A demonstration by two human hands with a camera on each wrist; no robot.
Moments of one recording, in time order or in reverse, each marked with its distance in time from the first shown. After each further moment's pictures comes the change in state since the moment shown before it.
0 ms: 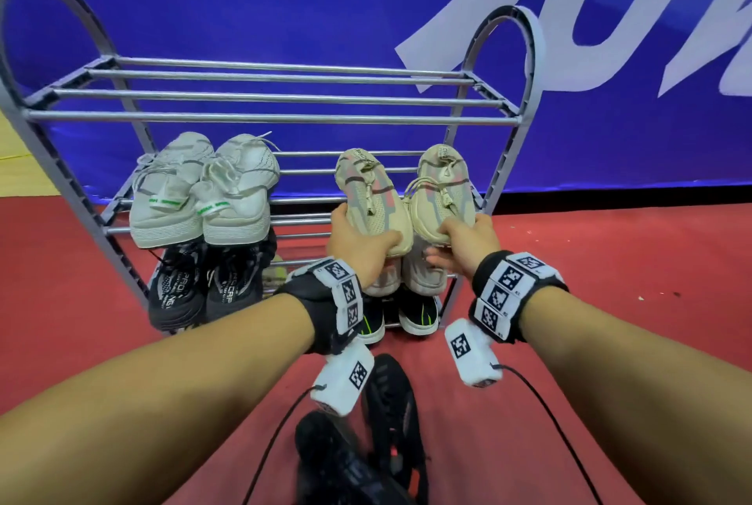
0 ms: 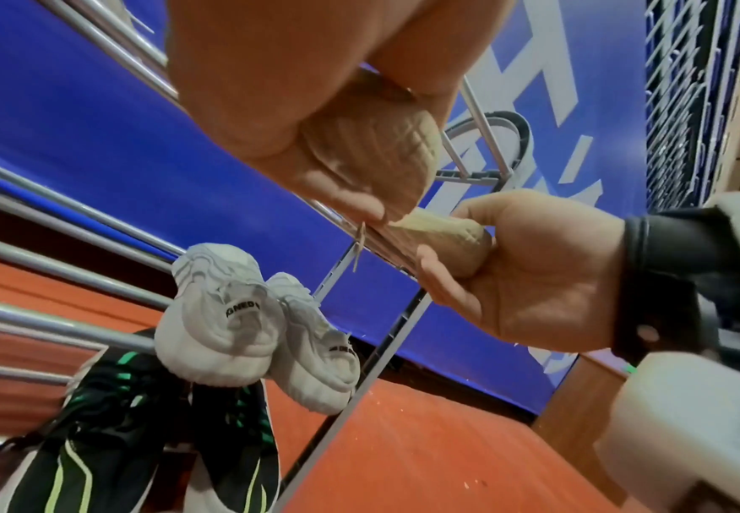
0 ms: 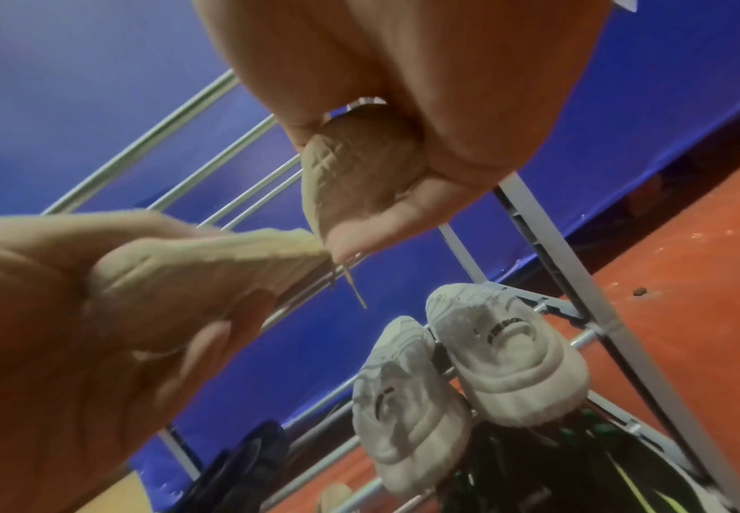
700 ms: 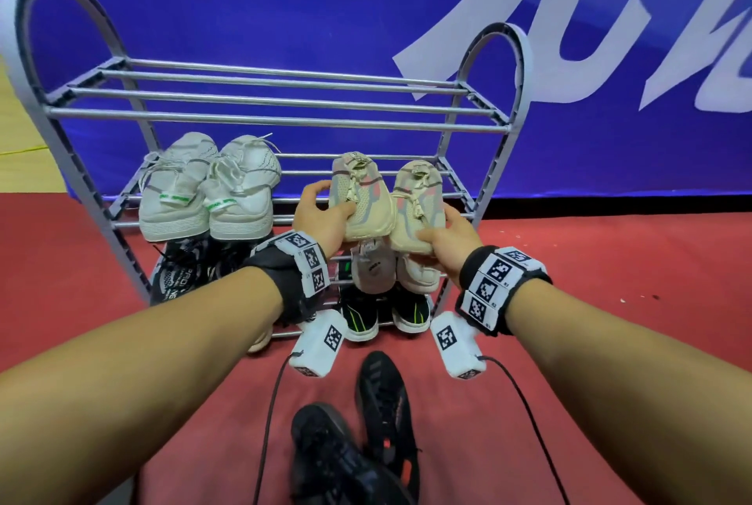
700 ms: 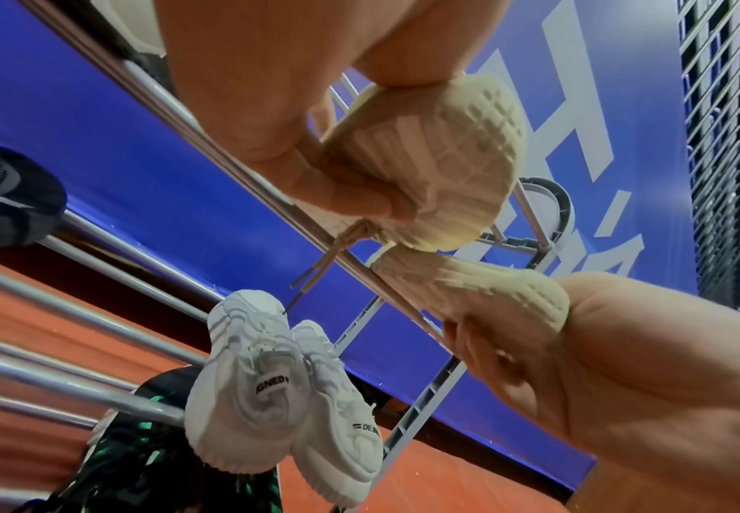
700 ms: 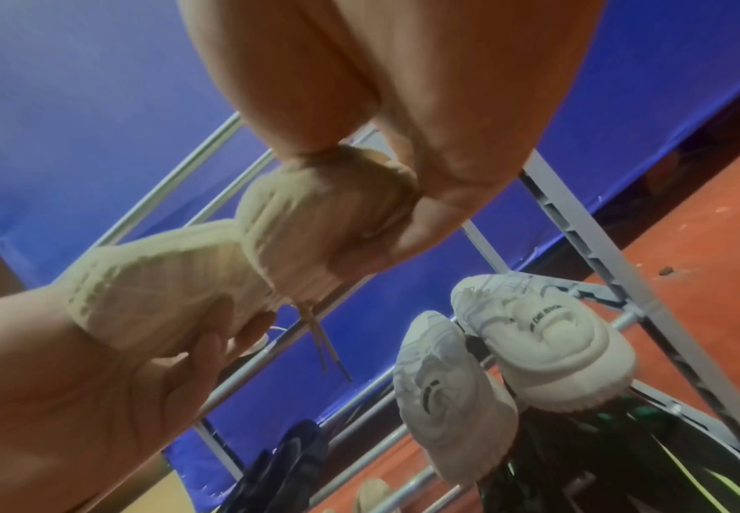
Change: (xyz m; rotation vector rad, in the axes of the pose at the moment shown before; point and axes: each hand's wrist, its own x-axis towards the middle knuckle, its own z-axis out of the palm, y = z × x) left_hand 0.014 0.027 -0.042 -0.030 0.033 0.030; right_hand -0.023 -0.005 0.011 -0.203 -0.128 -0.140
